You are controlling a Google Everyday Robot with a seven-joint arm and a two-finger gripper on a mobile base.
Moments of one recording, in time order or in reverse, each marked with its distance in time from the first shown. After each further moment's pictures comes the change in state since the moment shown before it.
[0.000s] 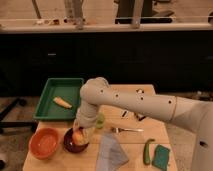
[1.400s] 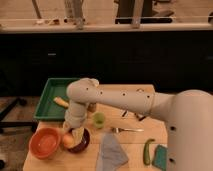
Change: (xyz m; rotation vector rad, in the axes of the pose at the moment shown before) arm -0.033 -0.036 0.033 -0.099 -0.056 -0.081
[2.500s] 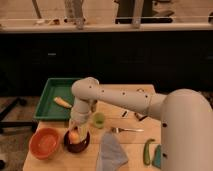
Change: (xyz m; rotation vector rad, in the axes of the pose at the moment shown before) arm 0.049 0.005 0.004 -0.026 0.008 0.056
